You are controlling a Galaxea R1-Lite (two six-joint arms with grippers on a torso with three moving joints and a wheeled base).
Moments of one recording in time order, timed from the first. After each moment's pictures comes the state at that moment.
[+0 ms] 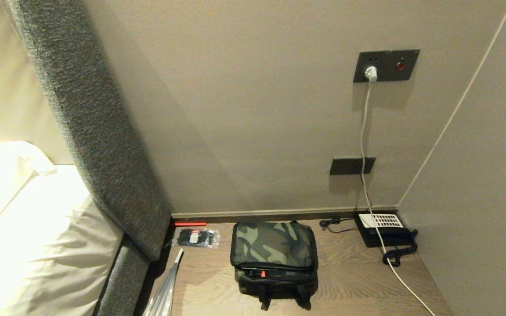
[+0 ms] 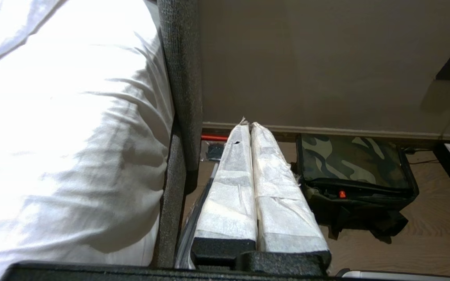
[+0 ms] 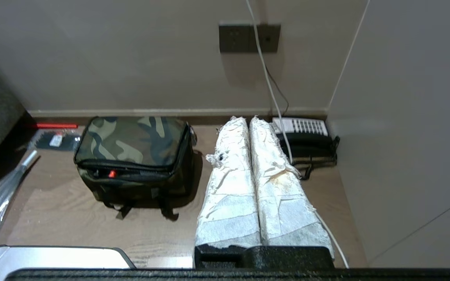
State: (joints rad) left arm 0.00 0.00 0.00 0.00 0.01 -0.02; right arm 0.01 0.00 0.00 0.00 0.01 -0.03
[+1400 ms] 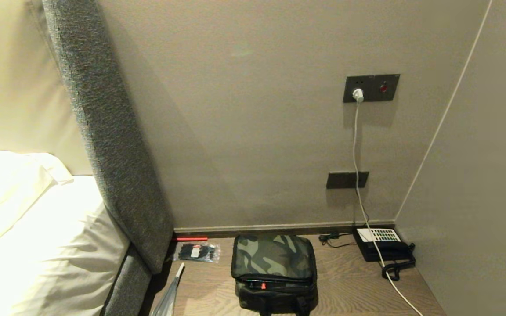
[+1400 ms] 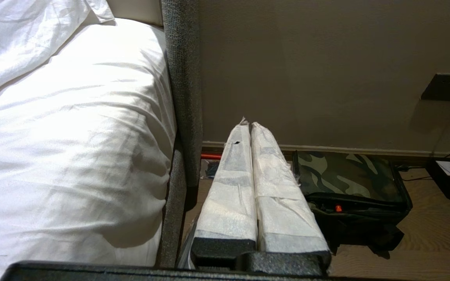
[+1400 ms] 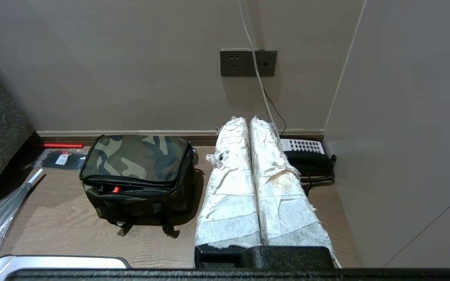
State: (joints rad) left arm 0.00 0.00 0.00 0.00 0.01 -0.02; right arm 0.01 0.00 0.00 0.00 0.01 -0.02
